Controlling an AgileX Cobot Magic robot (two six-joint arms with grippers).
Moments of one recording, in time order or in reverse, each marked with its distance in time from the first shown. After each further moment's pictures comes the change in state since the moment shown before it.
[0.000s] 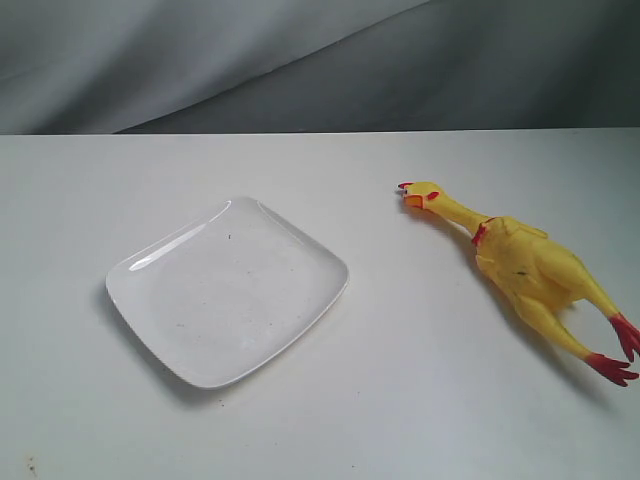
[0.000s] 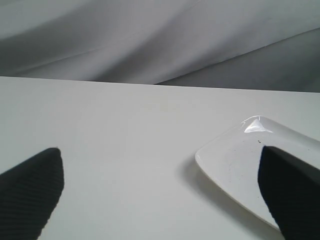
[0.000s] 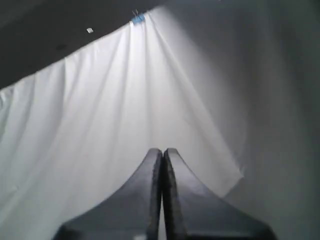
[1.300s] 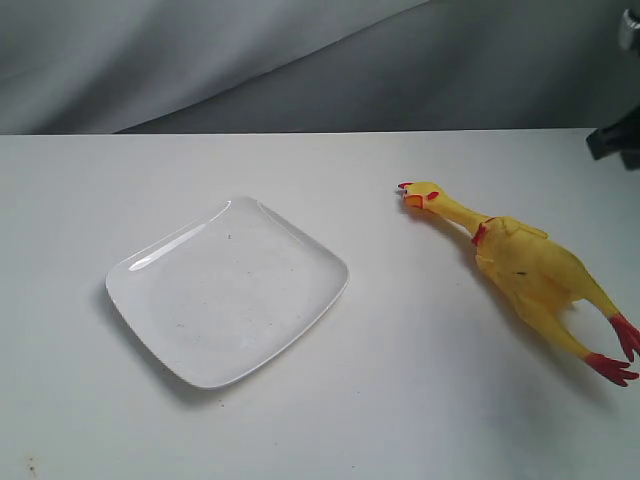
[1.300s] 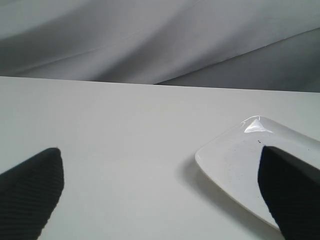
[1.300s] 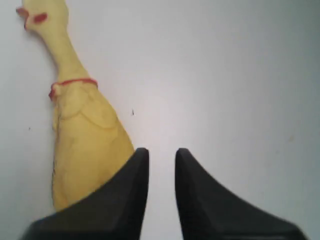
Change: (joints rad) left arm 0.000 0.000 0.000 0.000 0.000 0.000; right arm 0.000 1.369 -0.731 0.000 0.797 -0.757
